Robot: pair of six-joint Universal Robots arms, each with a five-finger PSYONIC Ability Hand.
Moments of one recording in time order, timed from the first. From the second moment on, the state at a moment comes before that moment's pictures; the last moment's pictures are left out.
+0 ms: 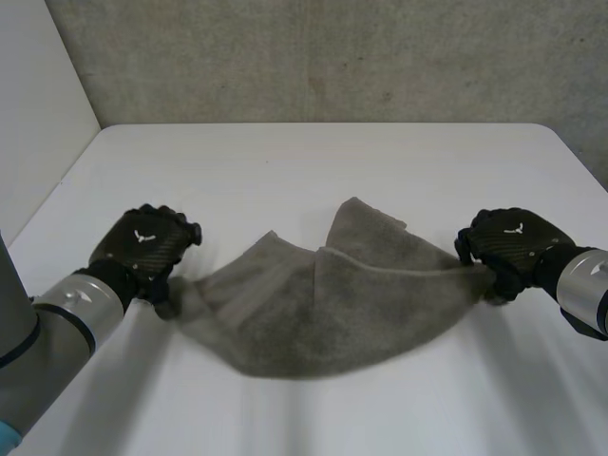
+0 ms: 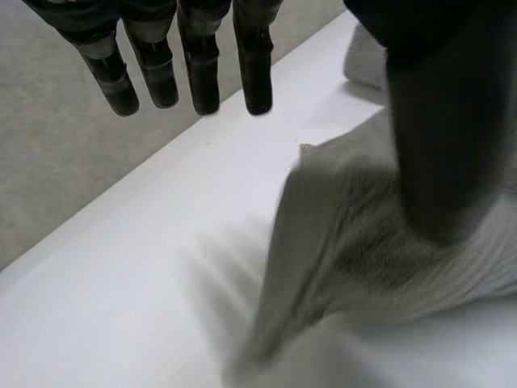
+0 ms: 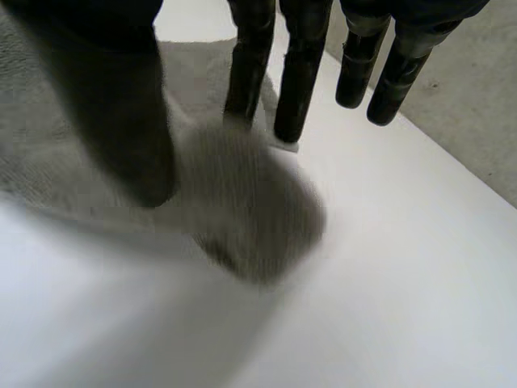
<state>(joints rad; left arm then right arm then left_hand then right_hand) 4.40 -1.68 -1.87 3.22 -1.41 3.53 1.67 -1.40 1.71 0.21 1.16 2.56 0.35 0.34 0.23 0.23 0.15 0.73 0.74 0.22 0.25 0.55</state>
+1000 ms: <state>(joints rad) 4.12 -2.50 -0.89 2.94 -1.22 3.54 1.70 -1.33 1.70 0.23 1.17 2.55 0.55 0.55 0.23 0.23 0.37 0.24 0.25 0.22 0.25 0.06</state>
